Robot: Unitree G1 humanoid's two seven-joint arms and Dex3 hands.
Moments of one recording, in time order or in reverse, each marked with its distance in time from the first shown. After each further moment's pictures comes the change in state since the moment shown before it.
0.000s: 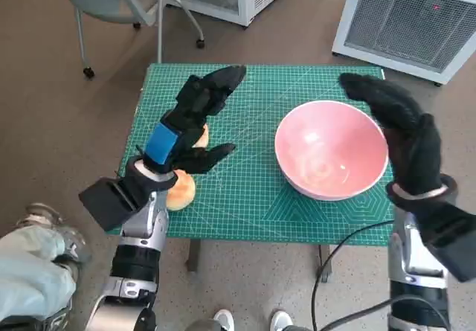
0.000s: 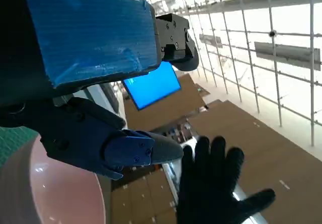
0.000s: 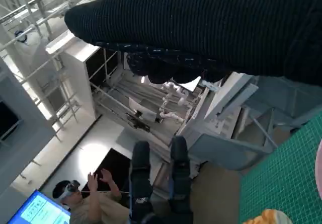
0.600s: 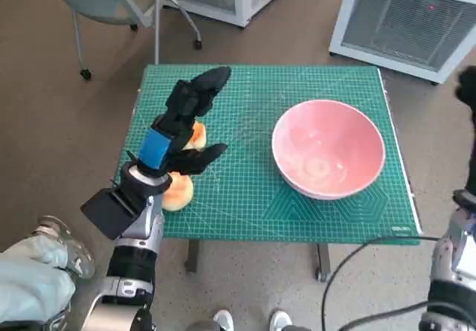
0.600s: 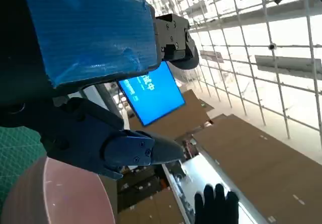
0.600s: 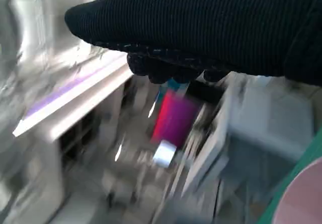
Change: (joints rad) left arm 0.004 0.017 0.010 0.095 0.038 -0.113 0.079; right arm -0.070 -0.099 -0.225 0.503 -0.016 -0.236 -0.156
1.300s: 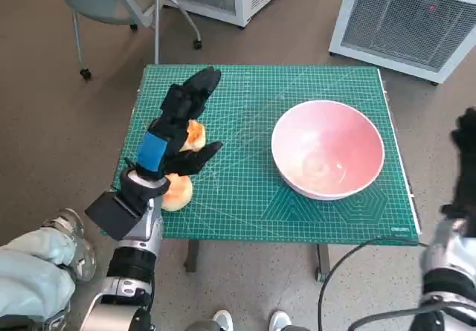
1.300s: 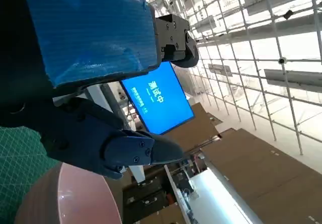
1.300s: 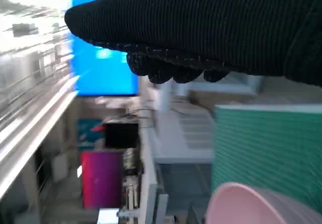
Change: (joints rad) left arm 0.001 0.005 0.007 0.049 0.025 -0.045 0.052; right arm -0.152 0.033 -0.086 0.550 0.050 0.092 -0.038
